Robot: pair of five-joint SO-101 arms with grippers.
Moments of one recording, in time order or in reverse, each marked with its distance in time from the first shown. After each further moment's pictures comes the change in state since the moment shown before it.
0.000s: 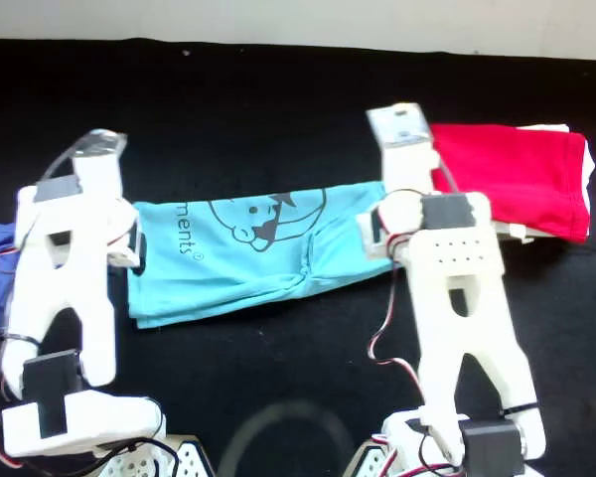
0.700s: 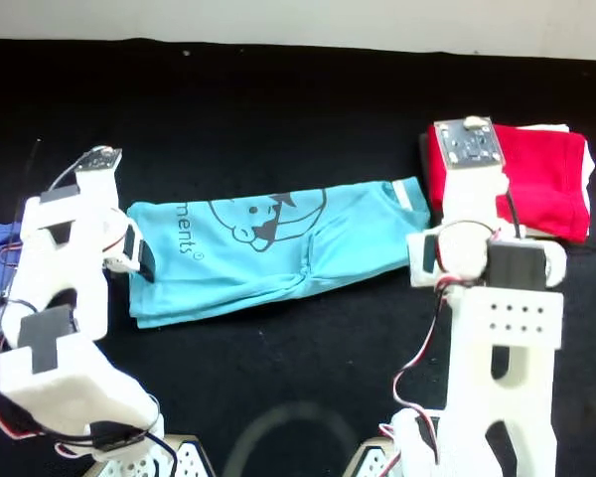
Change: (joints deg) left arm -1.2 16.6 -1.7 -10.4 -5.2; right arm 8.7 -17.3 0.0 11.3 4.6
